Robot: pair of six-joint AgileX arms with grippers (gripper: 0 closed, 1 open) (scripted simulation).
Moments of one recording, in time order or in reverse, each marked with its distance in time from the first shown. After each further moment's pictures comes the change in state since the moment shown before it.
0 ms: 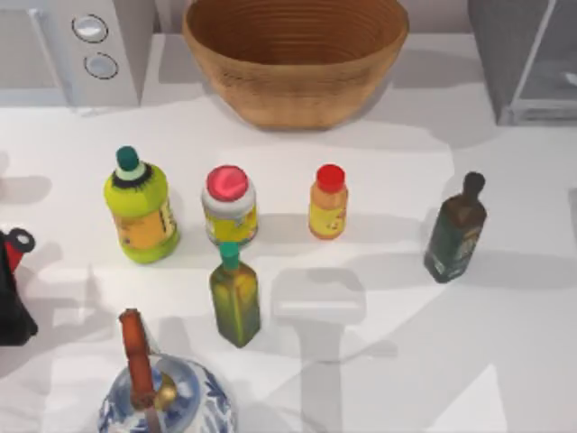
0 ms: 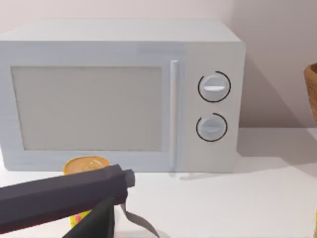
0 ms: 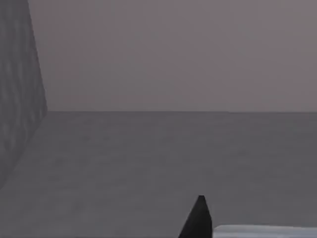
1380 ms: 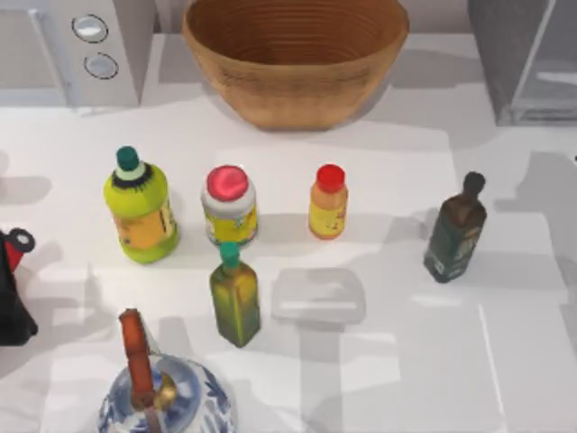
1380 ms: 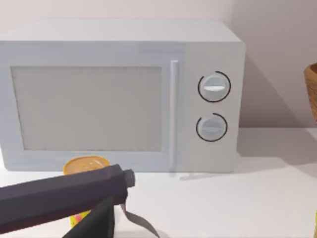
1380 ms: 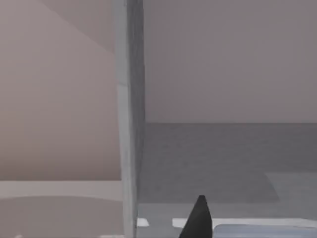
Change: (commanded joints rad) left arm 0.000 0.000 0.000 0.000 0.000 0.000; right arm 0.217 -0.740 -0.876 0.267 0.221 0.026
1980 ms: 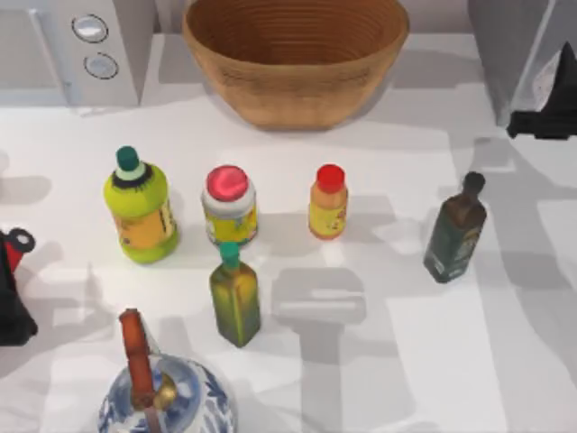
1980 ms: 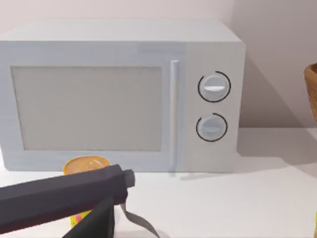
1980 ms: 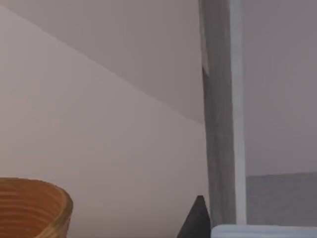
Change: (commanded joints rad) left arm 0.000 0.000 0.000 0.000 0.000 0.000; right arm 0.237 0.074 0.072 0.122 0.208 0.058
